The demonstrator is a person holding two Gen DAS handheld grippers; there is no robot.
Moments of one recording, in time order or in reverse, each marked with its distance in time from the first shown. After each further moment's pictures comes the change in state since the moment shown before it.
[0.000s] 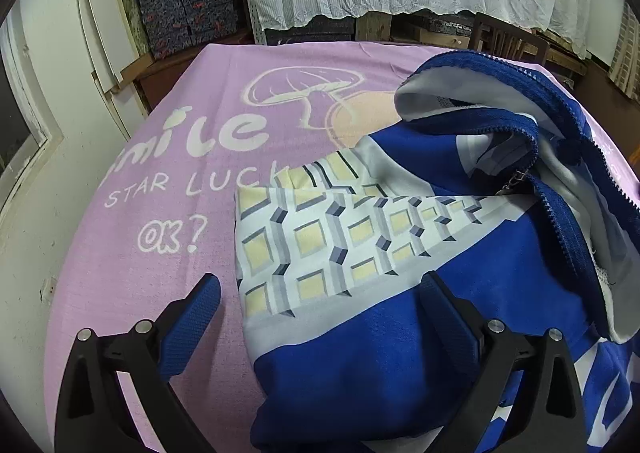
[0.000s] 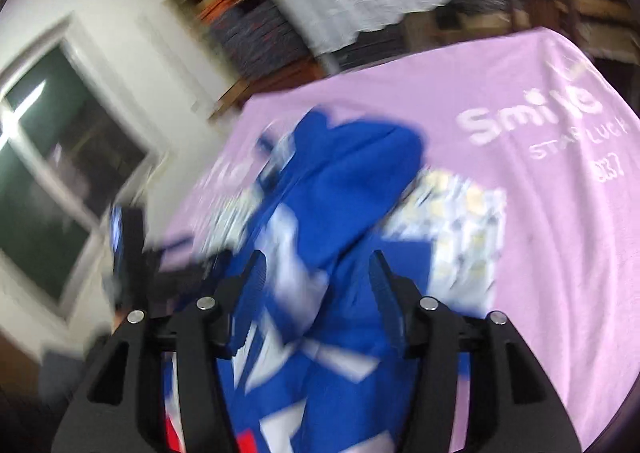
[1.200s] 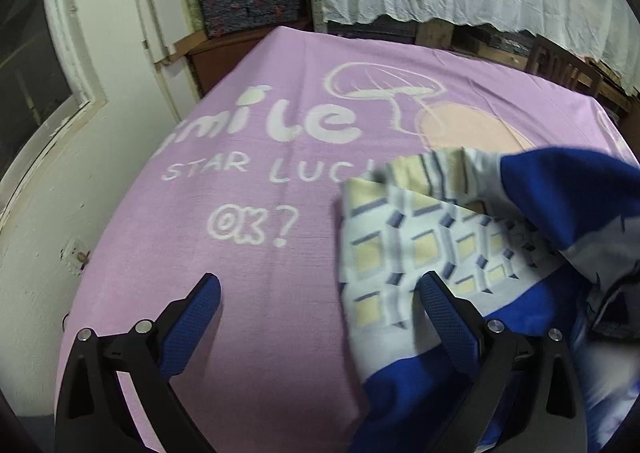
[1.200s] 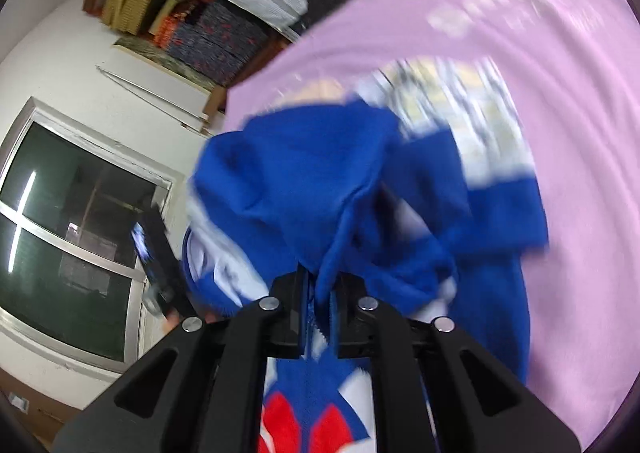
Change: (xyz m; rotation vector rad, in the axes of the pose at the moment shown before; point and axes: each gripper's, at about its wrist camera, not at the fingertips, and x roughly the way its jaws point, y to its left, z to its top) left arm 0.002 0.050 0.001 -0.151 0.012 0.142; right arm 0.000 0.003 -0.070 0.241 0.138 0.095
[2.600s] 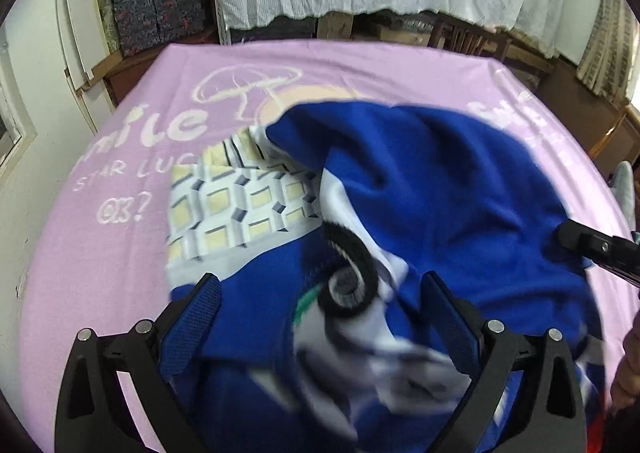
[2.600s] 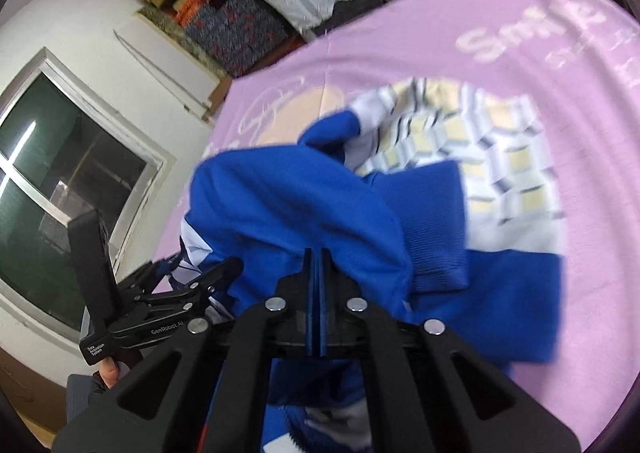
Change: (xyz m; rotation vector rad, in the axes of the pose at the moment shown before) left arm -0.059 -0.085 -0.034 0.168 -0.012 -0.281; right arm 0.016 -0.013 0.021 -0.201 -0.108 -0.009
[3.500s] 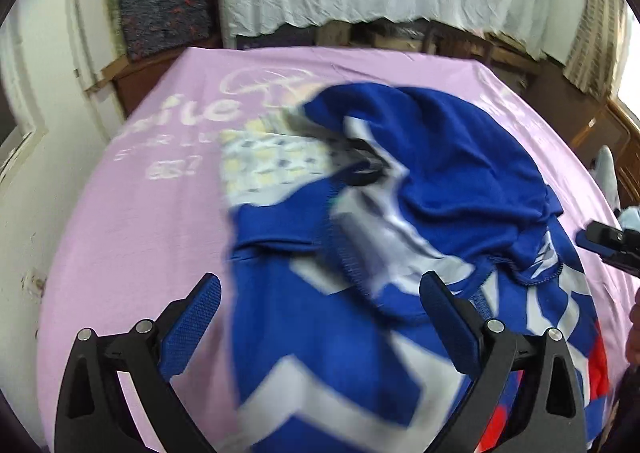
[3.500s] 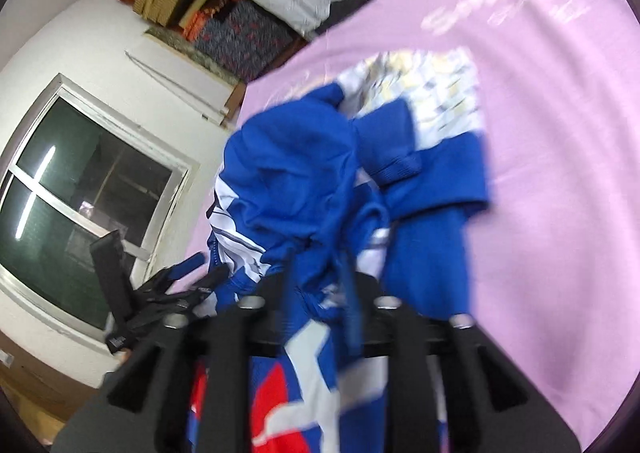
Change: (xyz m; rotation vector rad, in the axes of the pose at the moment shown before) left arm -0.056 0.038 -0.057 -0.003 -0.020 0.006; right arm -0.066 -0.020 -0.055 0.088 0.006 0.053
